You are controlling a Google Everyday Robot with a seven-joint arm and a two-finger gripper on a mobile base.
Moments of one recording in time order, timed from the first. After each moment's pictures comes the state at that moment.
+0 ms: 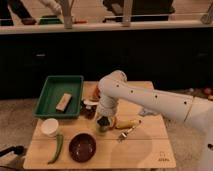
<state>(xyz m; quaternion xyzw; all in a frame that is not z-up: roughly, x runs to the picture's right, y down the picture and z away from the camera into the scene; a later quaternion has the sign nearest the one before) -0.005 0.173 0.729 -0.26 -0.34 -0.57 0.71</state>
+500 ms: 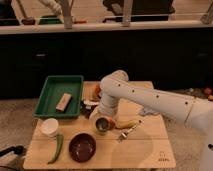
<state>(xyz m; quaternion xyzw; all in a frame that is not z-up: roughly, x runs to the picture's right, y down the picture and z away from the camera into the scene) -0.001 0.170 0.731 -0.25 -0.34 -0.57 0.71</state>
